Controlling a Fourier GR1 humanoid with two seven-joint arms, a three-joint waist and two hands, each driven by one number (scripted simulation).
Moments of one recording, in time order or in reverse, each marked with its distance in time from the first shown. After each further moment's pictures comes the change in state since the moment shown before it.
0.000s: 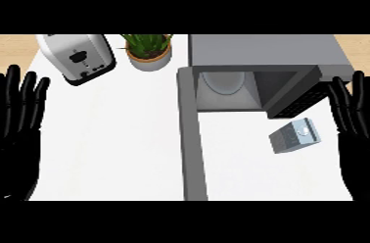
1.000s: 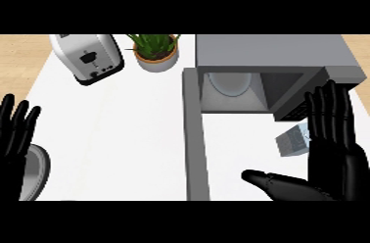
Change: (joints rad) left arm 0.185 0.005 0.095 -0.031 0.134 -0.095 0.078; right arm 0.056 0.069 0.184 0.028 0.041 -0.277 0.016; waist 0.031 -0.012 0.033
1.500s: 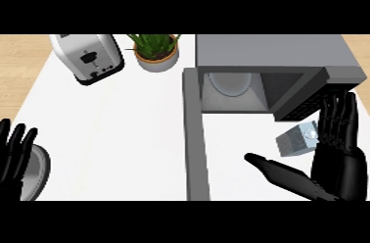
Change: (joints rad) left arm 0.160 -0.046 -0.010 -0.048 -0.011 -0.068 -0.089; right arm 0.030 -0.002 -0.019 0.062 0.136 -0.136 -0.044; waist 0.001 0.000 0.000
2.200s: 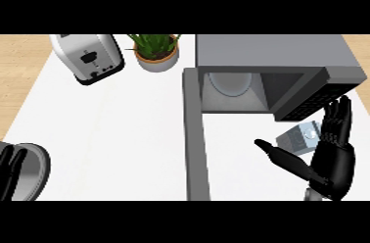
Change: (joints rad) left arm 0.135 -0.031 0.045 -0.032 0.028 -0.109 -0.077; right arm -0.012 -0.004 -0.132 0.253 -0.061 -0.063 -0.207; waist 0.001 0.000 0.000
